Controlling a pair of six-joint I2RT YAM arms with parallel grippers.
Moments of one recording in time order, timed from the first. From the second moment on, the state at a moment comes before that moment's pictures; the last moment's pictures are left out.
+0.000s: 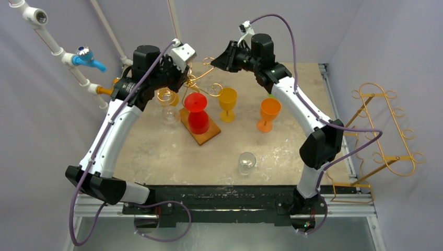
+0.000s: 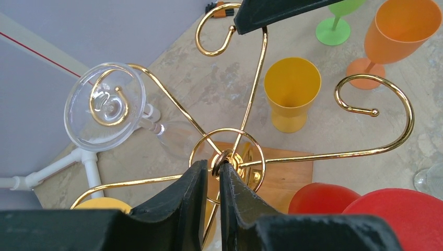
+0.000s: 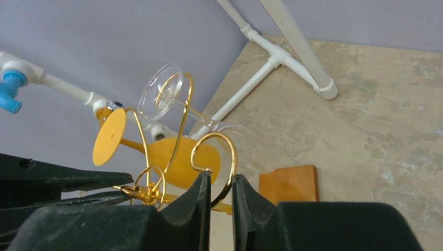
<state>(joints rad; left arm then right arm) -0.34 1.40 1.67 -0.71 0.25 0.36 0.49 1.83 1.87 -0.23 -0.41 0.57</state>
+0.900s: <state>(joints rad) -0.35 1.45 1.66 -0.61 0.28 0.41 0.49 1.59 1.47 0.04 -0.18 0.72</state>
